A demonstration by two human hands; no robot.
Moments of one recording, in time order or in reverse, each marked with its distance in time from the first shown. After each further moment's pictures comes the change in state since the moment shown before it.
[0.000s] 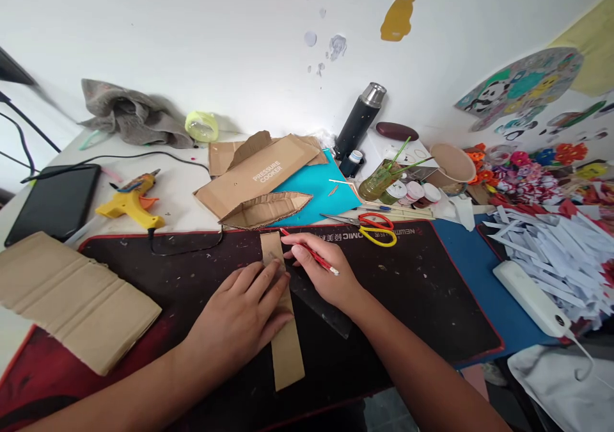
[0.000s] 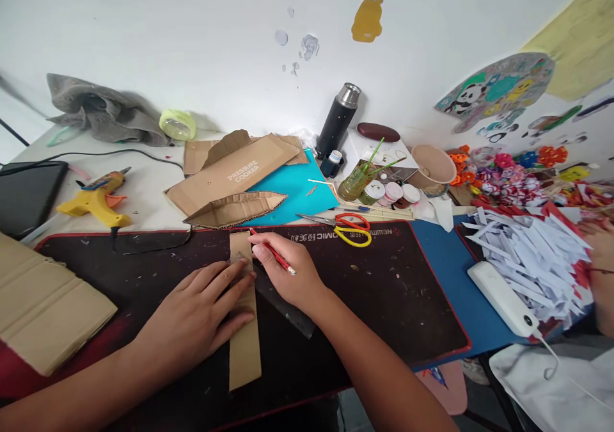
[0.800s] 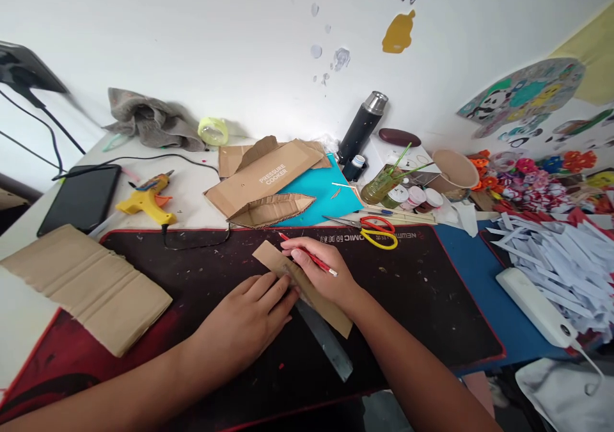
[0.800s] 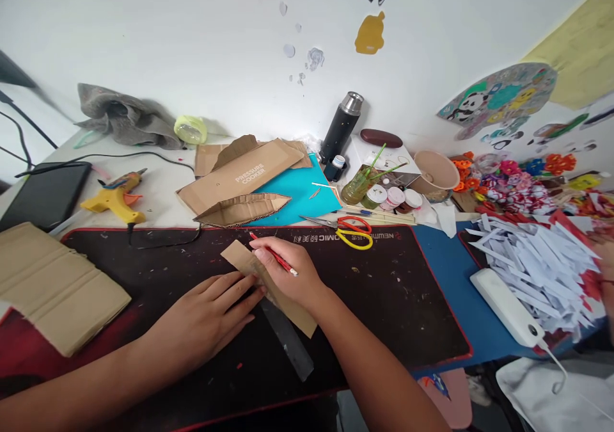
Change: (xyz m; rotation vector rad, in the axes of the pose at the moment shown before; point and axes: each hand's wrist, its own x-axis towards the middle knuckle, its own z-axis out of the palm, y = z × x) left_hand 0.000 0.006 -0.007 -0.025 0.017 0.147; right_hand 0.002 -0.002 0.000 -0.067 -0.035 -0.048
